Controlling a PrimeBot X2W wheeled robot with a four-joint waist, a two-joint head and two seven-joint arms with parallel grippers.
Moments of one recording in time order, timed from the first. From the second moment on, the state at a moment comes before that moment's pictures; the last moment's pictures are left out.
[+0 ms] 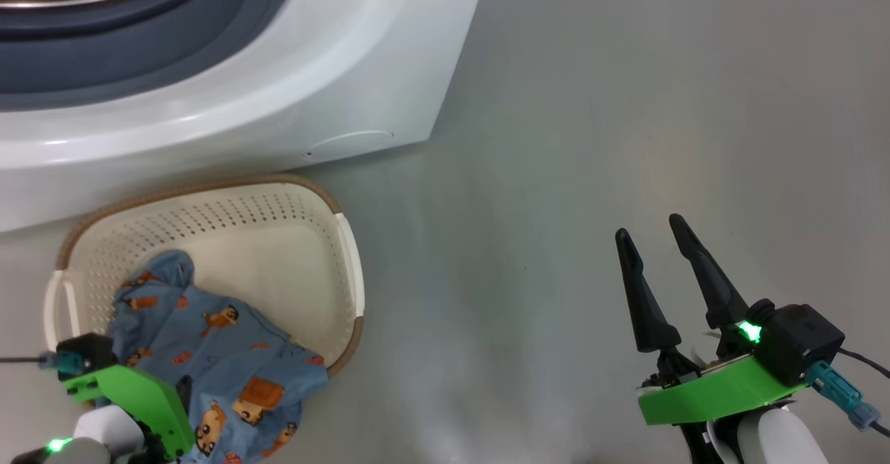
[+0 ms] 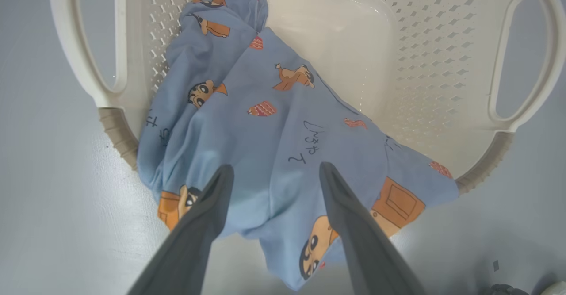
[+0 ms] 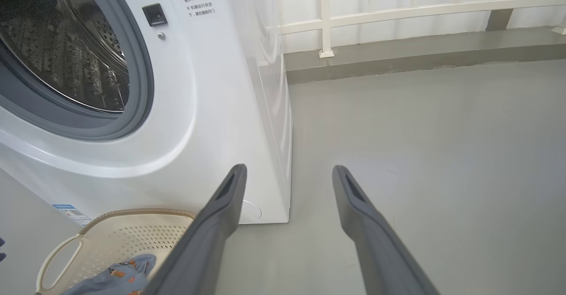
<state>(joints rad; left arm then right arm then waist) -0.39 0.21 -0.08 0.82 -0.49 -0.01 0.24 -0.13 -0.05 0.10 -0.02 0.25 0.12 -0.26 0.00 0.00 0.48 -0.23</state>
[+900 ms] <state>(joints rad) -0.66 0.25 -0.16 1.06 -0.46 -0.08 0.27 -0.21 -0.05 0.12 -0.06 0.25 0.12 -0.26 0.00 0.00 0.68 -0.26</state>
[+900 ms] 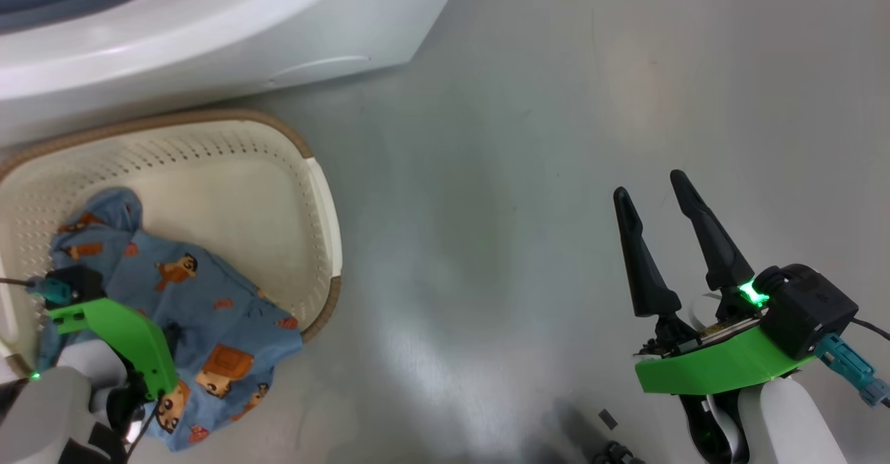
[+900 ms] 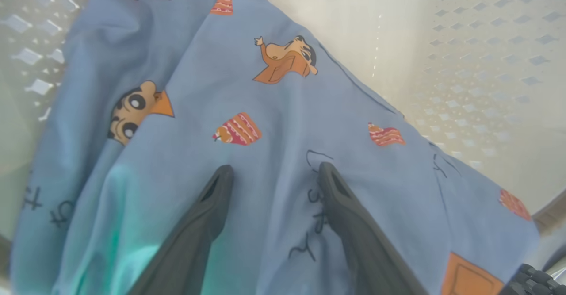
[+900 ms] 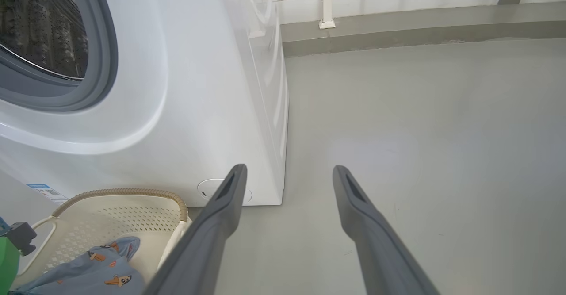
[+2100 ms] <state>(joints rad) -0.80 0.27 -0.25 1.21 -0.44 -0.12 0.21 -0.25 -0.05 0.11 -0.07 0.26 0.12 -0.26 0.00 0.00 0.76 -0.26</state>
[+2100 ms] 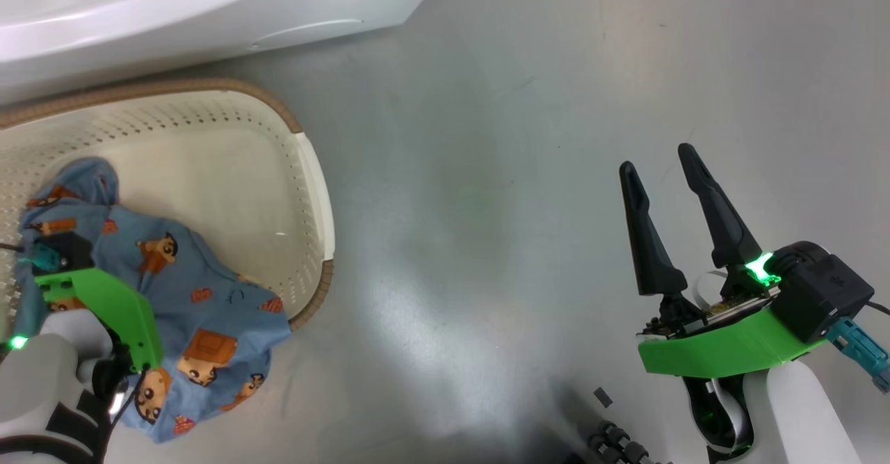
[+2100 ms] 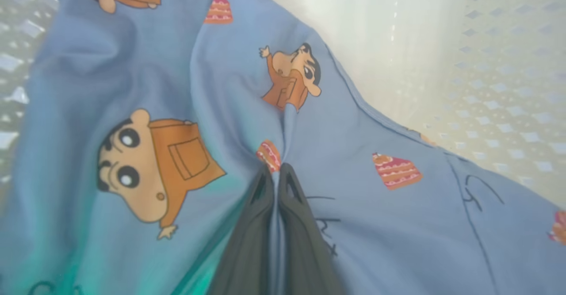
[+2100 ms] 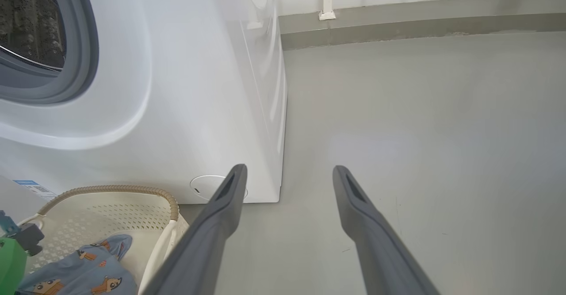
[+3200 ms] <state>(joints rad) -0.47 0.14 -0.22 1.00 -0.54 -0.12 -0.22 -0.09 -0.05 0.08 0.01 0.24 0.12 -0.26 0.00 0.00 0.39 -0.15</state>
